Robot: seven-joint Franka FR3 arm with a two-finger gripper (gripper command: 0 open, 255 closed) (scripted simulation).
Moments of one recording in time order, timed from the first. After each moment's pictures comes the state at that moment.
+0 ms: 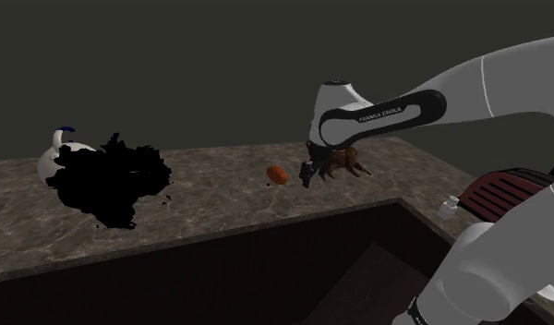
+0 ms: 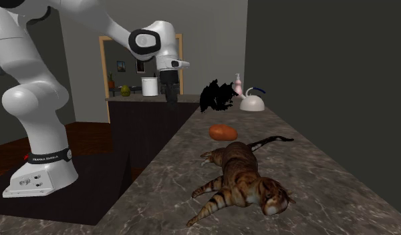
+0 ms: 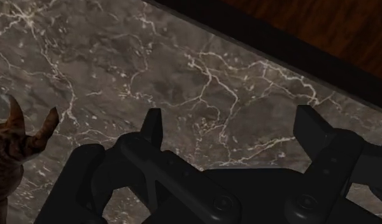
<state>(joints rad) -0.04 -0.28 0.00 -2.40 -0.10 2.17 -0.02</state>
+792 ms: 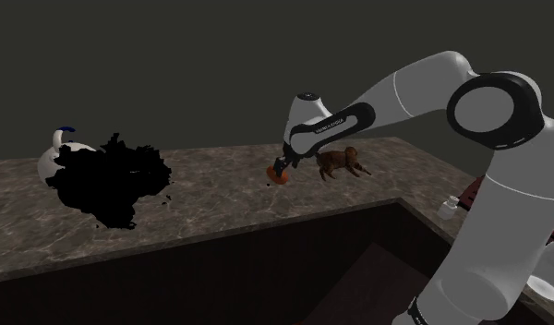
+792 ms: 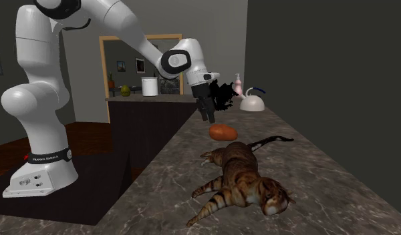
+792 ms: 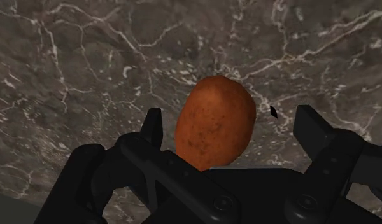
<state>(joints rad) -0.07 0.13 -0.01 -2.12 -0.18 2.48 0.02</state>
